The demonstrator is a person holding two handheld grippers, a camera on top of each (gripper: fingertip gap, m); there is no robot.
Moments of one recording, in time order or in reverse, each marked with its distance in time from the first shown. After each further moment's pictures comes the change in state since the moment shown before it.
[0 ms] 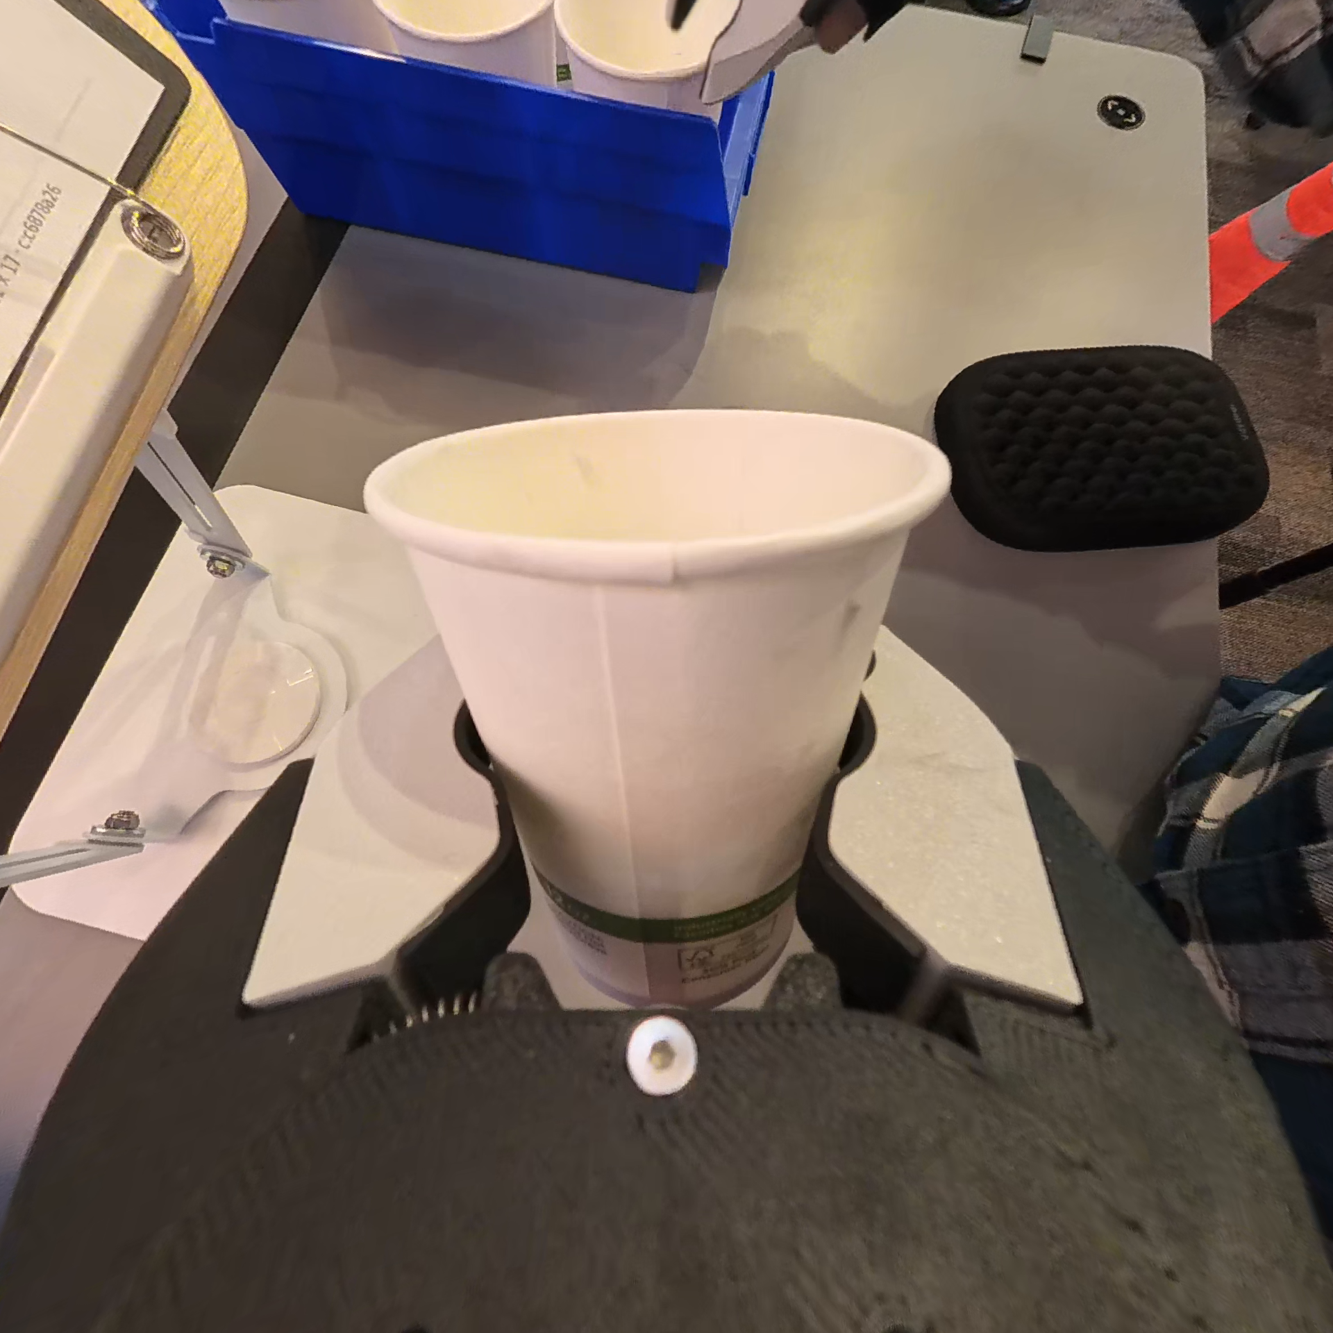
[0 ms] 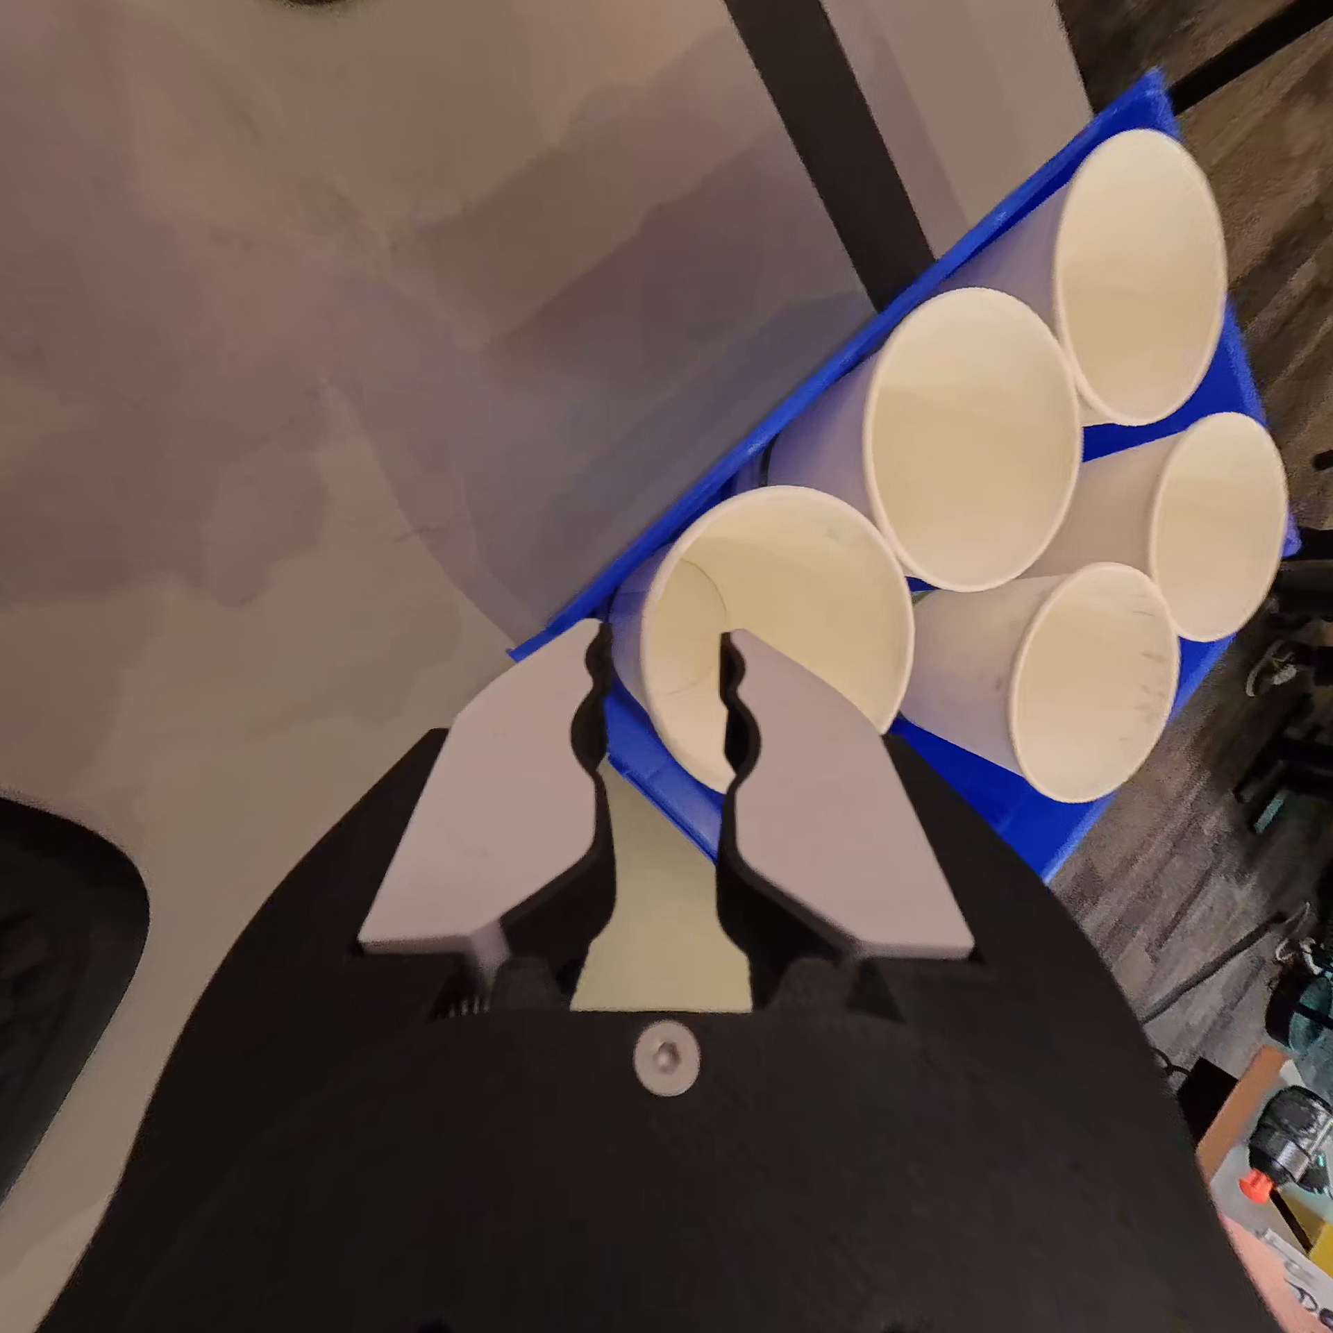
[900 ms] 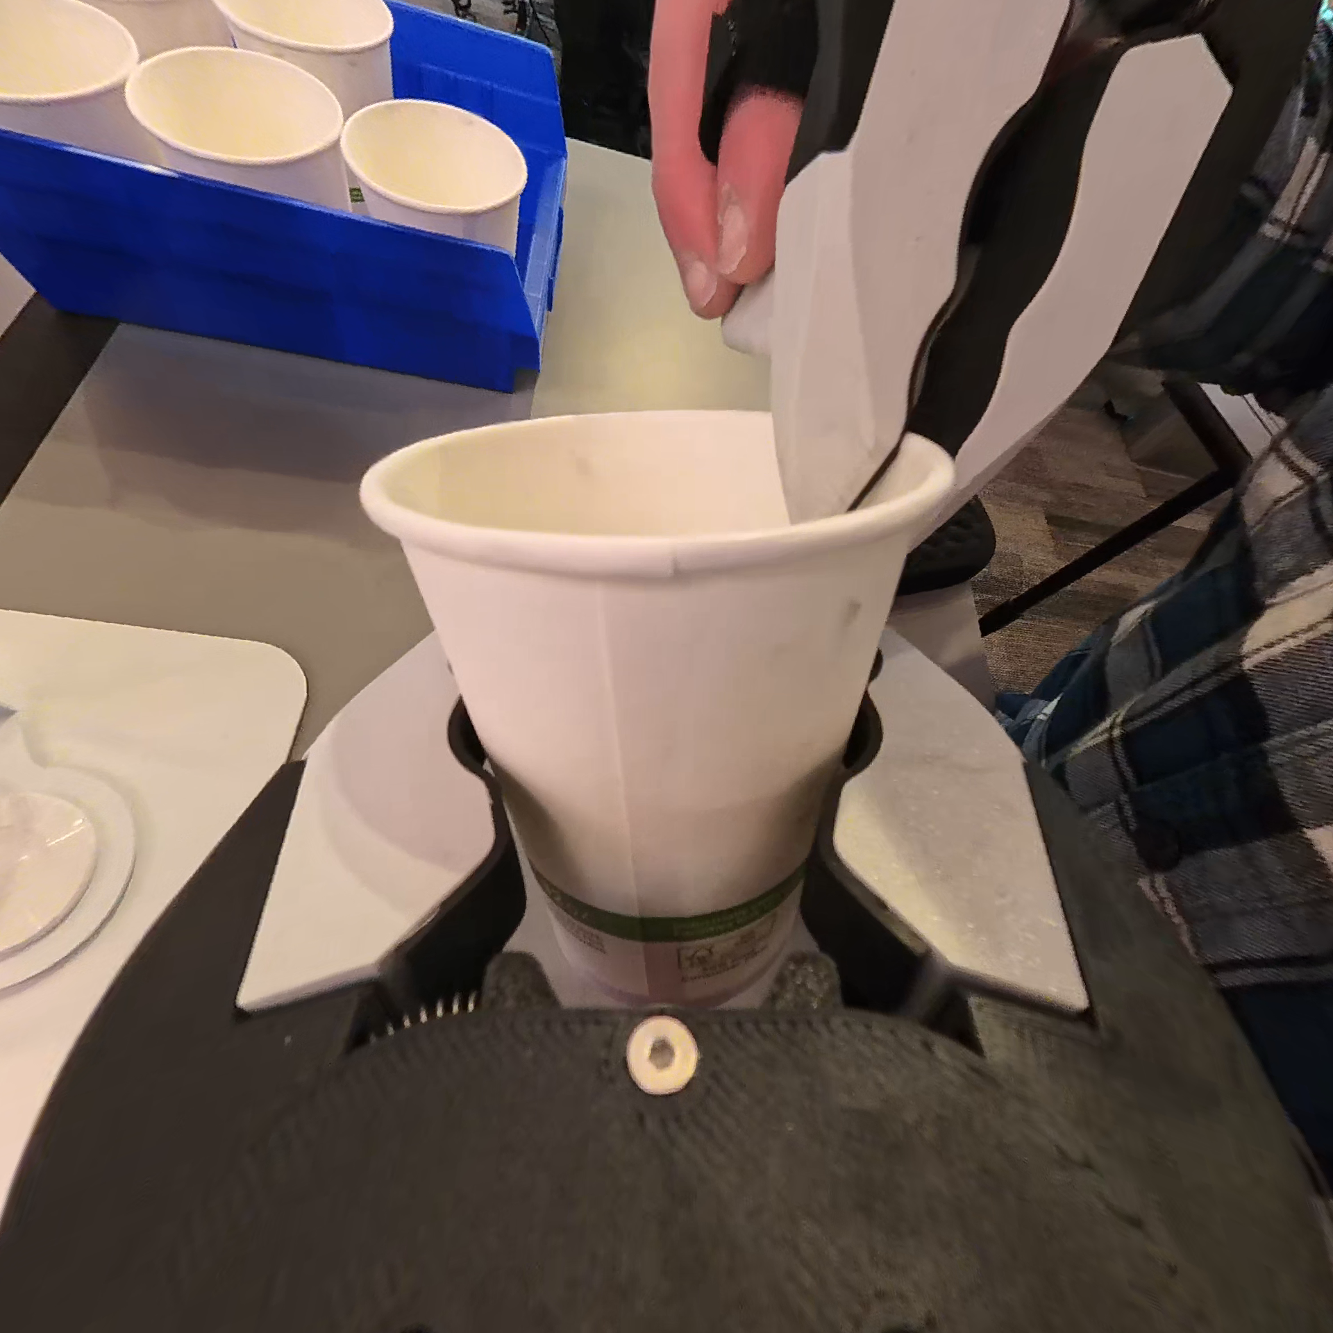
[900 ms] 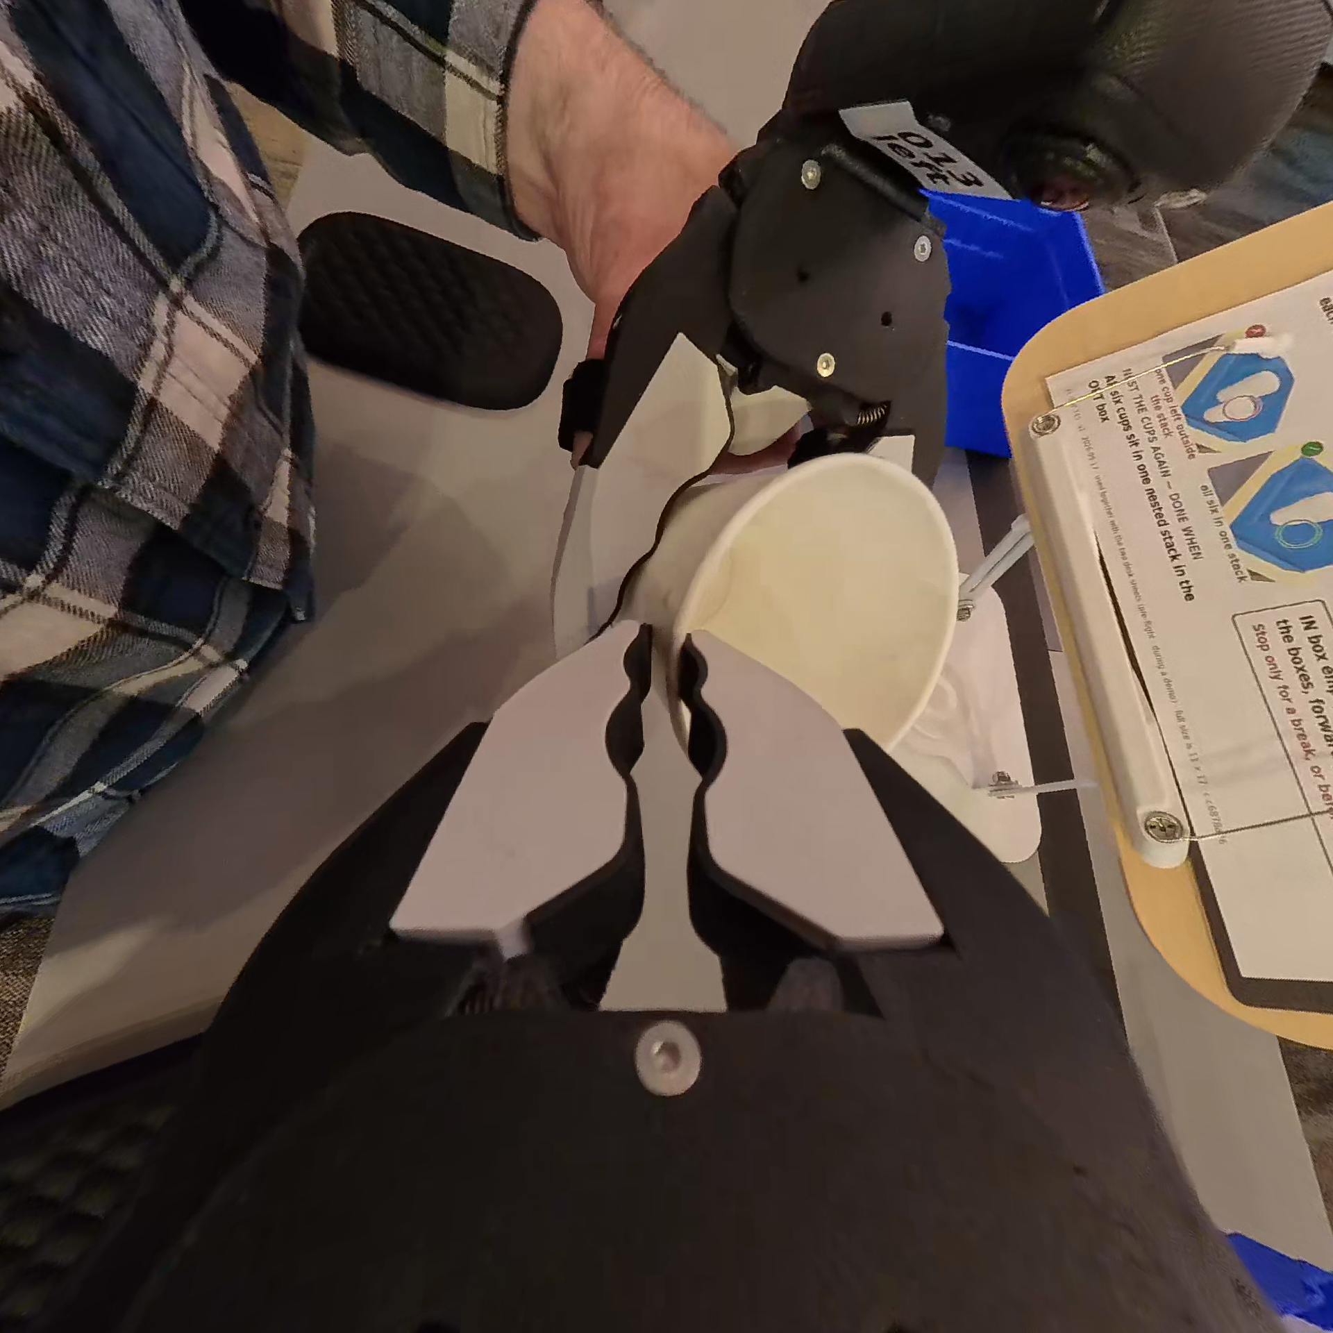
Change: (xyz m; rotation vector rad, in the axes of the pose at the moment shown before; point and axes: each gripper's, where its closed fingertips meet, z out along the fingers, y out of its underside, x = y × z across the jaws) left arm 0.047 -0.023 -0.001 0.118 0.263 -0.021; right arm -0.207 -0.193 -0.120 0.662 -0.532 -0.487
